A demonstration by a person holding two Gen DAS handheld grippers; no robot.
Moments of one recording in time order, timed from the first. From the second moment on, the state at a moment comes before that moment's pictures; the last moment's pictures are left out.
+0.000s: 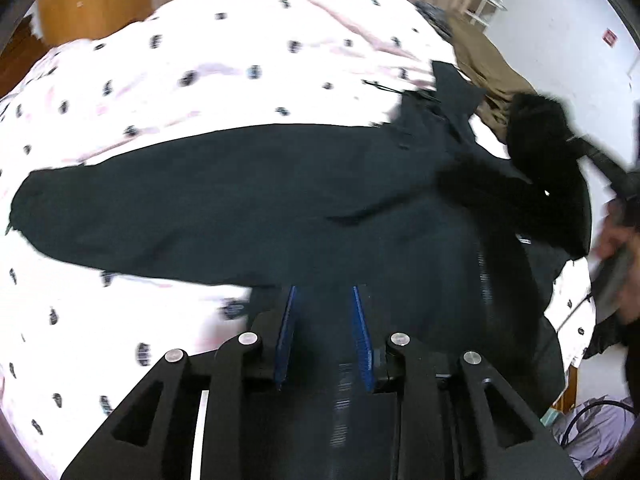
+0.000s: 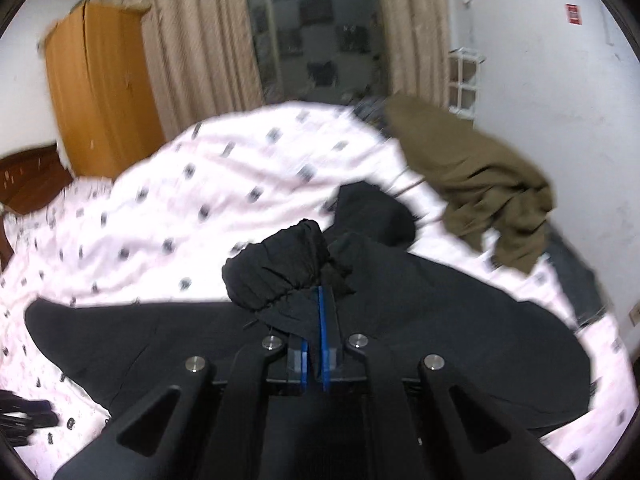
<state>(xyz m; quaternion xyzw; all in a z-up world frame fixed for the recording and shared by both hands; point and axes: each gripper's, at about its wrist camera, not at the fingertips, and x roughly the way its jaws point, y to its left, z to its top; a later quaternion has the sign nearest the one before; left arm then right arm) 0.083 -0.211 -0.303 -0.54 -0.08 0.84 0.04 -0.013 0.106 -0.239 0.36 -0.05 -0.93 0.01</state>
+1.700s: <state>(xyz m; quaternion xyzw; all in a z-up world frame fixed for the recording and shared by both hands) 0.074 -0.472 -0.403 -0.53 -0.20 0.82 -0.09 0.026 -0.090 -0.323 0.45 0.02 -0.88 0.12</state>
